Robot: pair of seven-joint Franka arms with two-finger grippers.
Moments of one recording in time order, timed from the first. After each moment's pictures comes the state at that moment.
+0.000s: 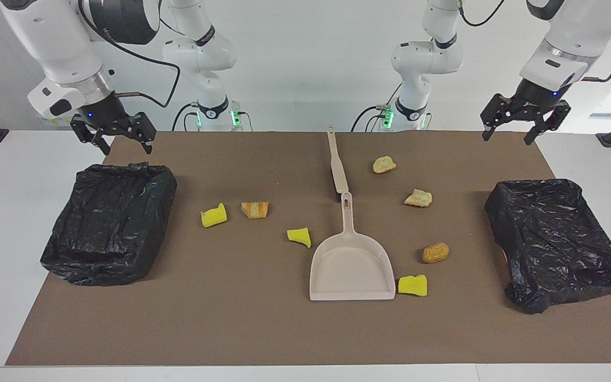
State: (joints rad) left arm -0.09 -0.02 0.02 -1.51 -0.05 1.57 0.09; right arm 0.03 0.03 -0.10 -1.57 0.00 1.59 -0.09
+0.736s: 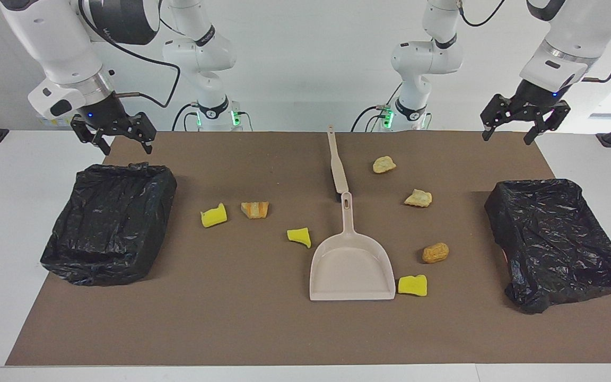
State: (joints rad) left arm -0.09 -0.02 0.03 -1.51 -0.05 1.56 0.09; right arm 0.03 0.03 -0.10 -1.57 0.00 1.59 -0.09
